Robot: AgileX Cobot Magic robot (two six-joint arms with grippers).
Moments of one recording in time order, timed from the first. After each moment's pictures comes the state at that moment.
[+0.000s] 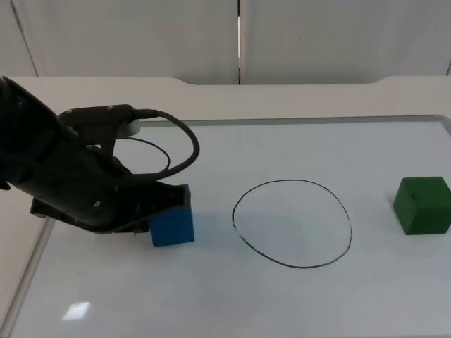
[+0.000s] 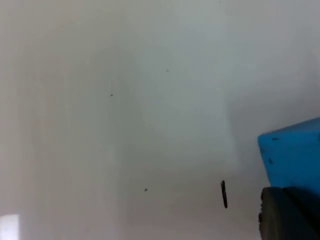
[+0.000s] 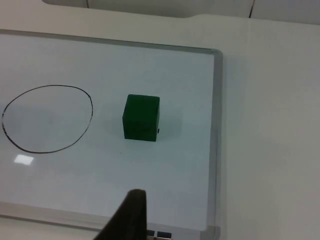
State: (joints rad) right arm 0.10 0.00 -0.52 -0.02 1.09 -0.04; left arm -0.43 1.88 -0.74 -1.32 0.00 0.94
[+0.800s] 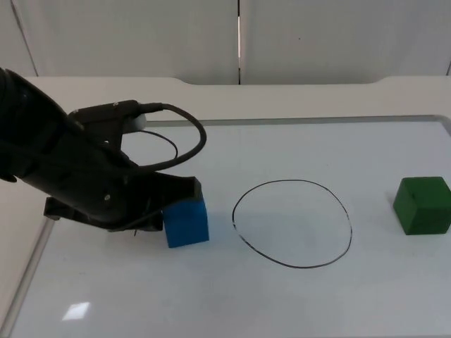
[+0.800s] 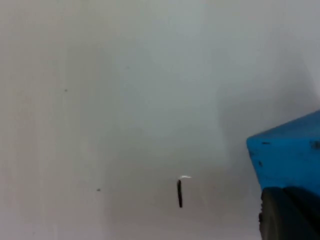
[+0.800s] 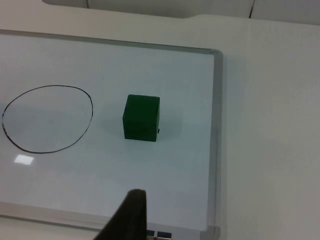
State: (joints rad) right arm 0.10 0.00 -0.52 -0.02 1.09 -0.04; left arm -0.43 1.88 -0.76 -1.33 0.08 0.91
